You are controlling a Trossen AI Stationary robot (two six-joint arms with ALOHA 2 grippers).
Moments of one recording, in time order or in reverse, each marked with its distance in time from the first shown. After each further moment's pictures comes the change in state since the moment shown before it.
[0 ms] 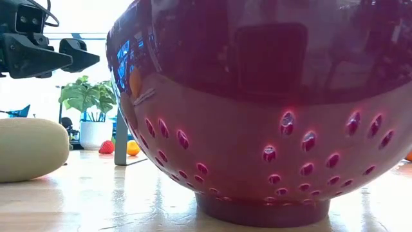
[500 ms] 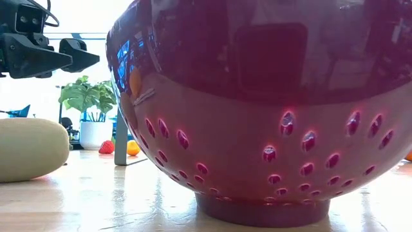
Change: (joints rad) left arm 0.000 0.000 0.000 0.000 0.000 0.000; right arm 0.000 0.002 0.000 0.494 -0.022 0.112
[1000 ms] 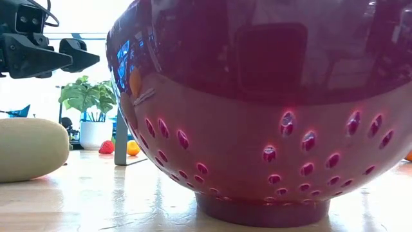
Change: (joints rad) left arm 0.000 0.000 0.000 0.000 0.000 0.000; right arm 0.025 0.292 0.451 -0.021 -0.314 0.200
